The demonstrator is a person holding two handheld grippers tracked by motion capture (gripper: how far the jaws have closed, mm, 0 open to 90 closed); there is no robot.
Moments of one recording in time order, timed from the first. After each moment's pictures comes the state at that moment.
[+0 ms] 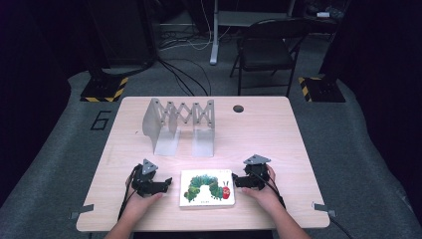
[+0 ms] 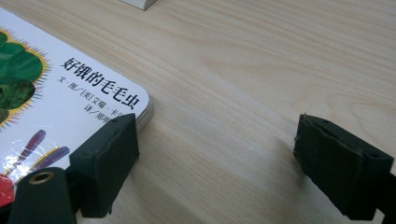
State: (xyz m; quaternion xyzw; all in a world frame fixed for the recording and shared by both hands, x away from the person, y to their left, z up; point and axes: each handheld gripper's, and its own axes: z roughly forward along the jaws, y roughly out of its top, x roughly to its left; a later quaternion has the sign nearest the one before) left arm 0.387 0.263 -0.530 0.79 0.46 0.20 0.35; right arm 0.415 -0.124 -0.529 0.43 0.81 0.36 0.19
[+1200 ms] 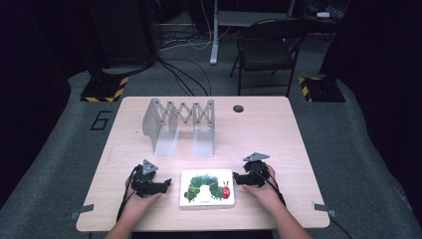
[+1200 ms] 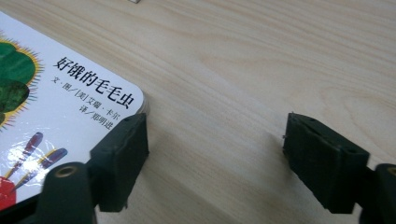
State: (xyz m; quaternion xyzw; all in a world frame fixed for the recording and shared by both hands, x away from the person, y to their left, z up) left arm 0.382 0.264 -0.524 0.80 0.46 0.20 0.33; right arm 0.419 -0.120 -0.520 0.46 0.81 0.32 0.18
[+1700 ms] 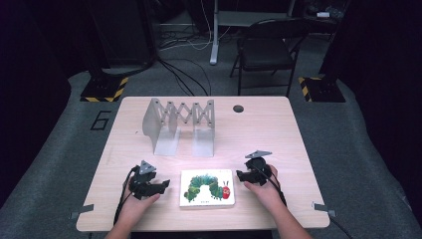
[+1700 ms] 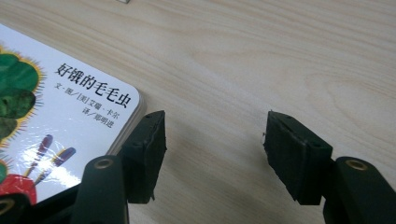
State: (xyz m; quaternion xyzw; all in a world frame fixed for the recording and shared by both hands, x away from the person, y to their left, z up) left arm 0.368 0.261 -0.507 0.80 0.47 0.17 0.34; right arm 0.419 -0.124 -0.506 0.49 0.80 0.31 0.15
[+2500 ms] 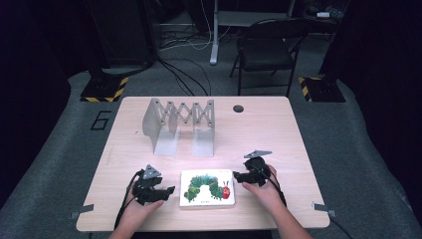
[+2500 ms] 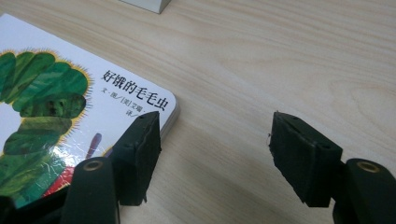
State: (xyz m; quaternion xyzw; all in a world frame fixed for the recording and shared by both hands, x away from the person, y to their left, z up) left arm 0.352 0.247 -0.499 0.82 0.44 0.13 0.34; right arm 0.414 -0.118 -0.496 0.48 0.80 0.33 0.13
